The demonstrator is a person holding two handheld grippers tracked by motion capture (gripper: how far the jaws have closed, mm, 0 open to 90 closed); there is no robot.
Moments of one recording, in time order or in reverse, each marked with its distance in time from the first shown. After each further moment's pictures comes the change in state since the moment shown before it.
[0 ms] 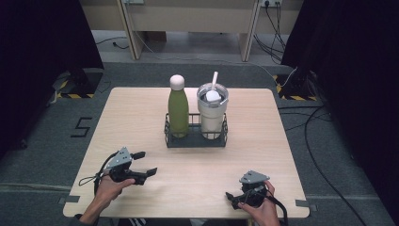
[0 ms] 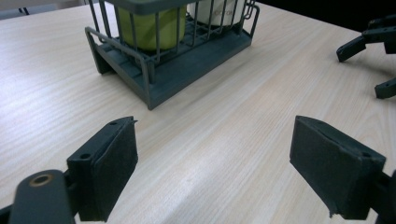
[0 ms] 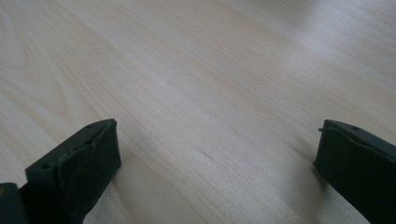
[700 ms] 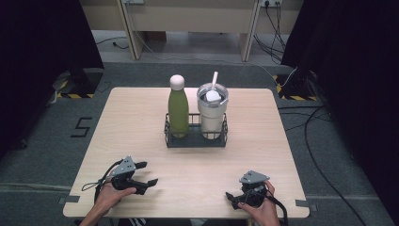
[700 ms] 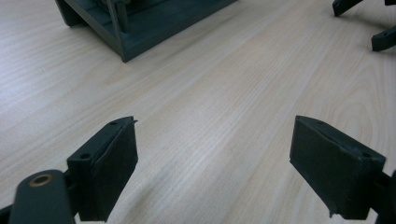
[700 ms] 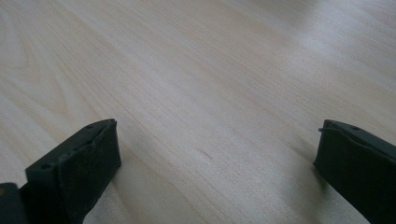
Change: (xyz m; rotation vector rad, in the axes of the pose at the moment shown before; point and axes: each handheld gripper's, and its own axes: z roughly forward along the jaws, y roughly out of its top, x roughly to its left) left arm -0.010 -0.024 0.005 0.109 -0.040 0.014; right arm 0.000 0.000 0.000 0.000 0.000 0.000
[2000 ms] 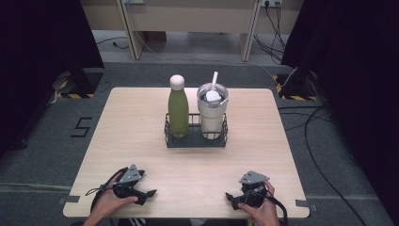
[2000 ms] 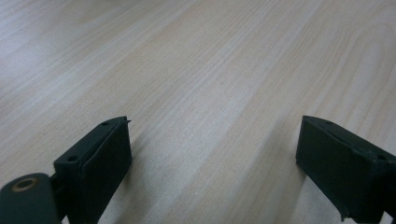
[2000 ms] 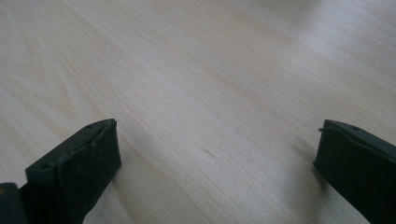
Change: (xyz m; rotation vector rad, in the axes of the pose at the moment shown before) left arm -0.015 -0.013 0.002 0.189 0.041 0.073; right arm 0.002 0.000 0.000 0.001 0.005 0.001
